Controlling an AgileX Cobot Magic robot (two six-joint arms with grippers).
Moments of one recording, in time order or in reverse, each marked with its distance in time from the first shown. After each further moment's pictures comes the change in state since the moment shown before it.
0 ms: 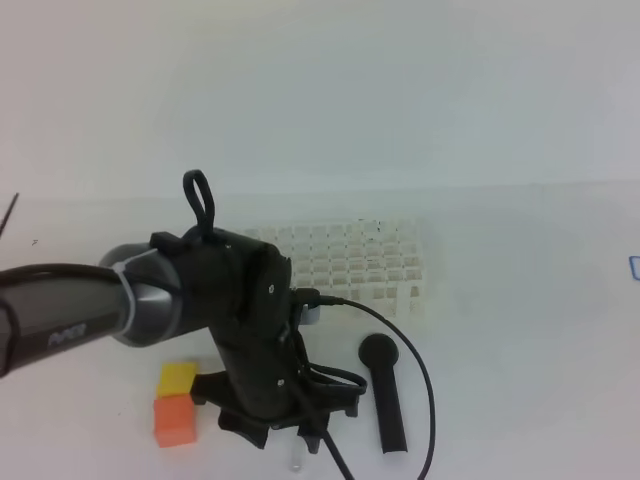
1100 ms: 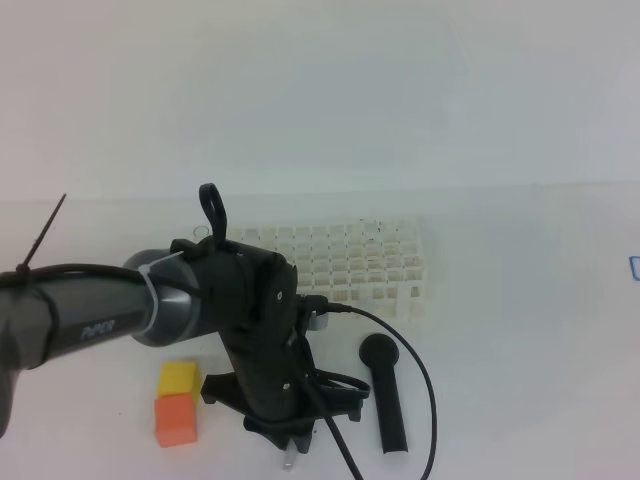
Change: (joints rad) left arm 0.002 0.102 0.001 -0.039 -0.057 0.074; right arm 0.005 0.001 0.000 0.000 0.014 0.001
